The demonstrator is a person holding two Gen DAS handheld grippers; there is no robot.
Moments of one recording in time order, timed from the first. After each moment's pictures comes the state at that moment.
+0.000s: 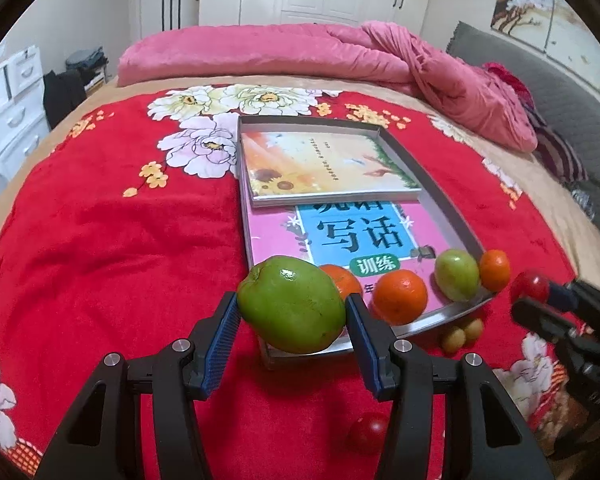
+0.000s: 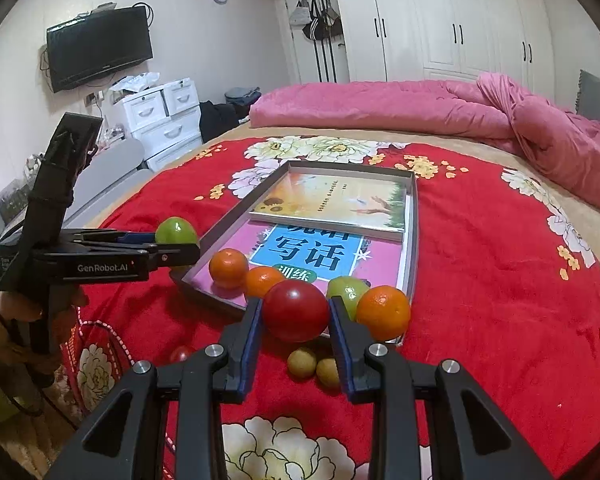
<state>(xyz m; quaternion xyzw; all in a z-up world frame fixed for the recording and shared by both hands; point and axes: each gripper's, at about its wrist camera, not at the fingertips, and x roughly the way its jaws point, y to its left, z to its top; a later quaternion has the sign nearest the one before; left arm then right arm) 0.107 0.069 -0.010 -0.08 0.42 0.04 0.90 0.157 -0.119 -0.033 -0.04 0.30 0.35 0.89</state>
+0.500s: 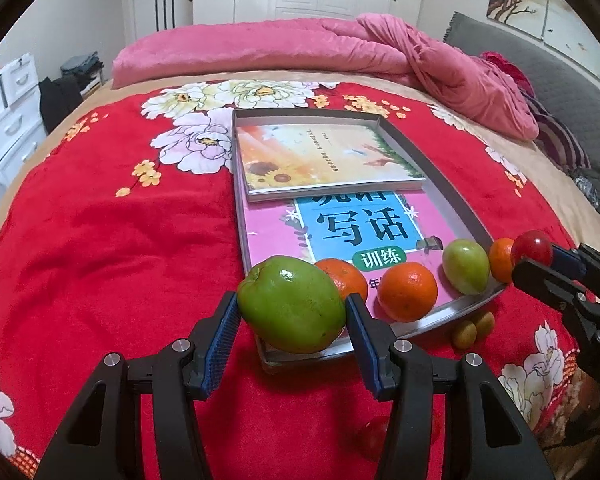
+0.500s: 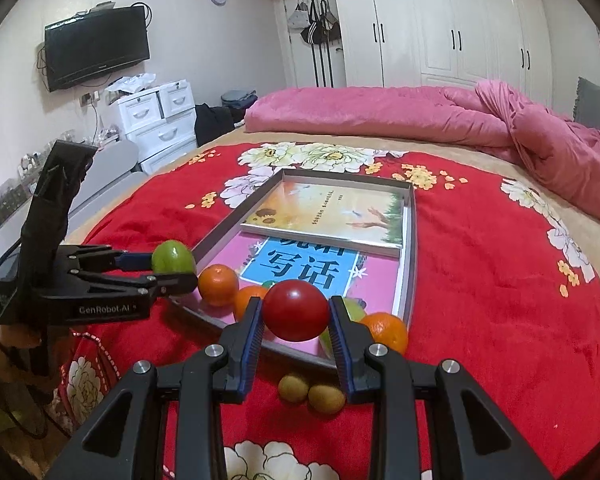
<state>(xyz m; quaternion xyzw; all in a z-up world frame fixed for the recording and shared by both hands) 0.114 0.065 -0.018 -0.07 0.43 0.03 0.90 0.171 -0.108 -0.029 -0.05 0.29 0.34 0.89</state>
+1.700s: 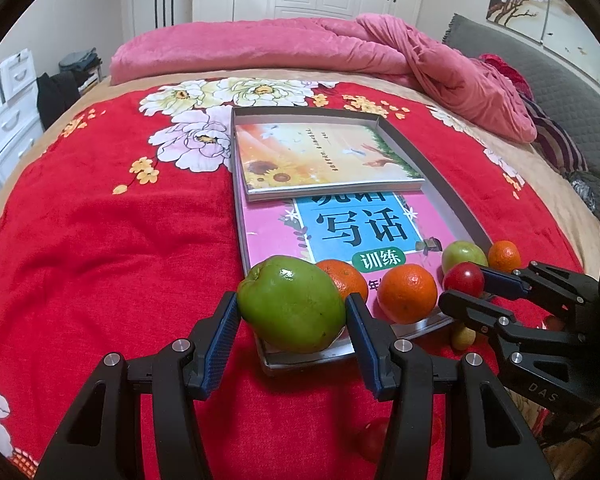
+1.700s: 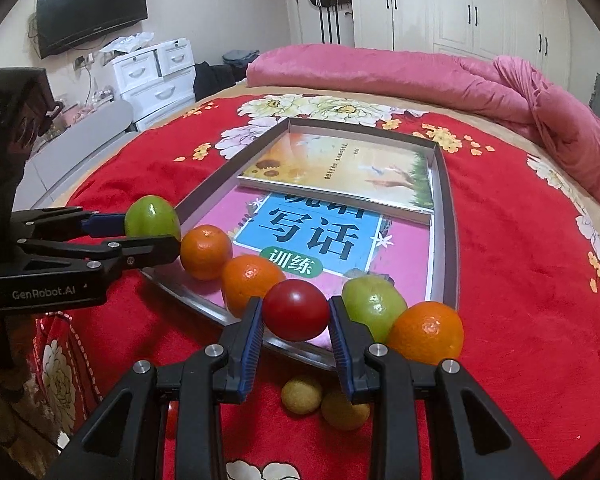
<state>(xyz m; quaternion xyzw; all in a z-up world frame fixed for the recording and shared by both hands) 0.115 0.067 -0.021 -0.07 0.43 0.03 0.90 0.196 -0.071 -0.065 -0.09 0.35 0.34 0.87</state>
